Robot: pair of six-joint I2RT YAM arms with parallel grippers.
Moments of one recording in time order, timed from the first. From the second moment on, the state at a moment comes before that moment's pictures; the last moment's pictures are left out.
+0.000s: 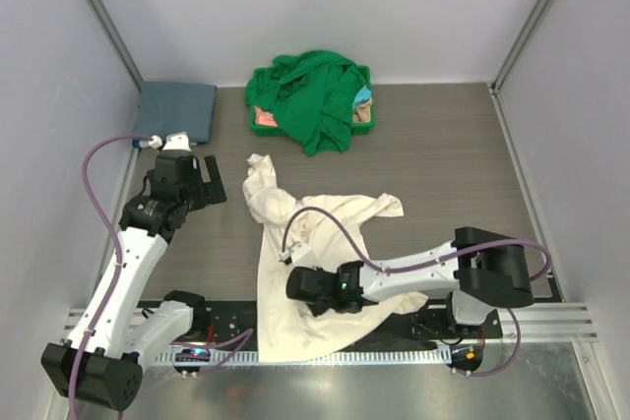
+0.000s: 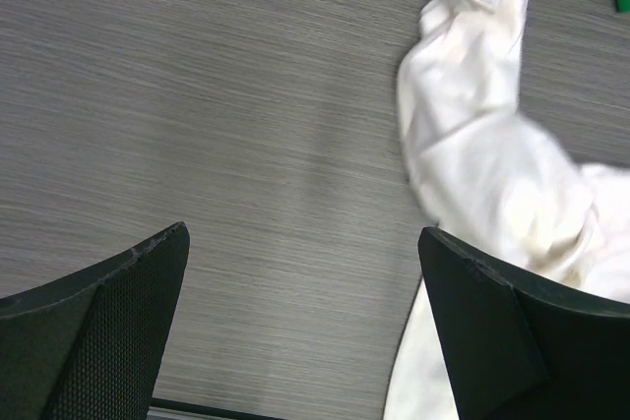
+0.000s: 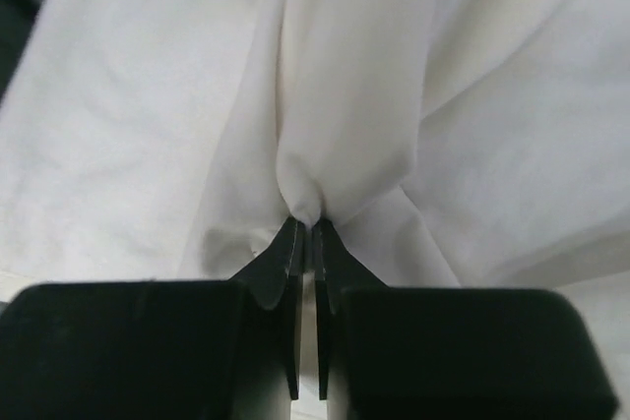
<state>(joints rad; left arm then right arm) -0.21 0.92 0.95 -0.77 -0.26 -0.34 1.39 1.66 0.90 -0.28 0.28 0.69</state>
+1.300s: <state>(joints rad) -0.26 0.95 0.95 -0.78 -0.23 -0.37 0.21 2.46 2.17 -0.51 -0.01 0.49</state>
